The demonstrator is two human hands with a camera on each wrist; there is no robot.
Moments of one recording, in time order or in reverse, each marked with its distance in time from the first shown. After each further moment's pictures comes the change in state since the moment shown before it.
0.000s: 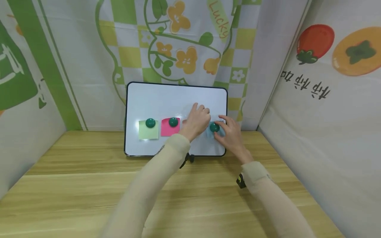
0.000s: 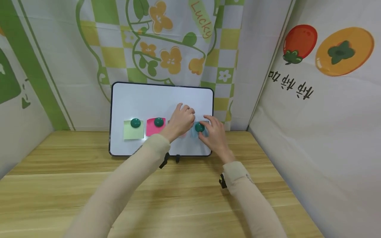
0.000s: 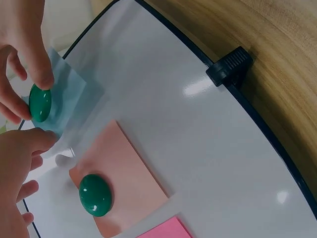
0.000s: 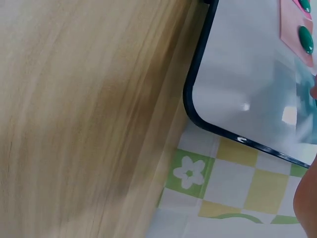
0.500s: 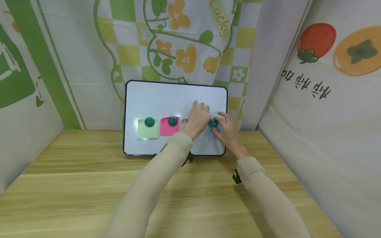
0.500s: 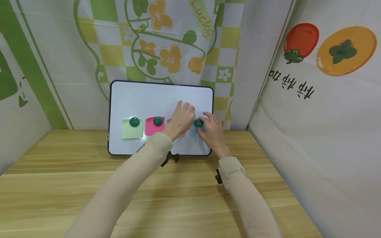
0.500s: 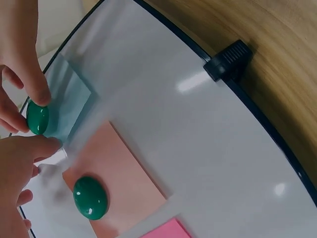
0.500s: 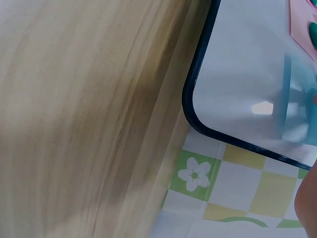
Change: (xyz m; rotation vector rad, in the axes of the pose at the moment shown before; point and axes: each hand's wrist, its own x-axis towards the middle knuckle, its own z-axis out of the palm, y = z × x) left_hand 0.008 0.002 0.007 0.076 -0.021 -0.022; right_hand 0.011 0.004 0.012 -0.061 -0.003 0.069
